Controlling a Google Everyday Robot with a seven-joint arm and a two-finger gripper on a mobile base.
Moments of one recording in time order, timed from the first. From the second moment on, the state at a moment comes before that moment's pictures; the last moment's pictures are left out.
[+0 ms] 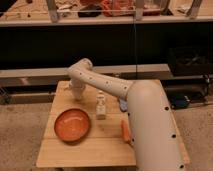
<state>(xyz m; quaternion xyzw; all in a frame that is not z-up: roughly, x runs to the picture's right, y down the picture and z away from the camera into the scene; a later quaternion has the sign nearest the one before) -0.186 0.038 0.909 -0.14 -0.27 -0.50 0.81</state>
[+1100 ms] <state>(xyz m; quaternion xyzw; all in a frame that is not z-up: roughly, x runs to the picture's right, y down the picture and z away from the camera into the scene) -0.164 0.004 0.903 -0.09 -0.25 -0.45 0.85</state>
